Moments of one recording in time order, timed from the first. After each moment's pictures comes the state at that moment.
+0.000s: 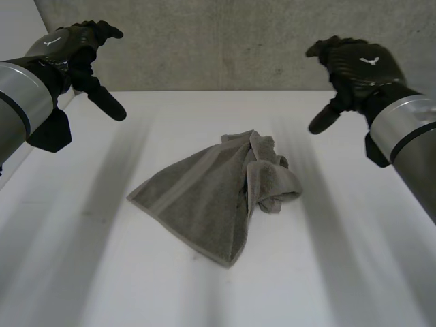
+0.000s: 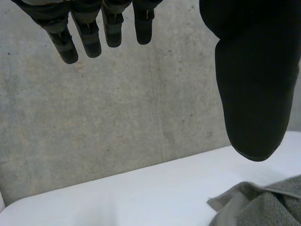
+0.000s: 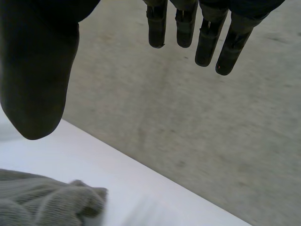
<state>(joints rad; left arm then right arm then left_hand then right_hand) 4.37 -1.72 -1.20 2.87 -1.54 3.01 1.96 -1.42 1.40 -0.02 1.50 3.07 0.17 0.16 0.17 0.17 0.03 0.23 0.25 0.25 0.26 0.06</state>
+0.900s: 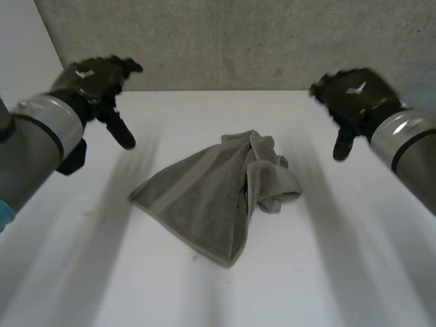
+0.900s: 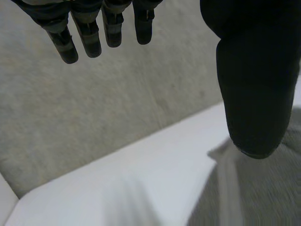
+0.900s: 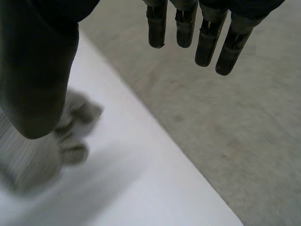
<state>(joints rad) 4.30 -1.77 -1.30 2.93 -1.59 3.23 1.93 -1.35 1.37 0.15 1.44 2.58 0.17 0.16 0.17 0.17 0.03 0.23 0.25 0.25 0.26 0.06</state>
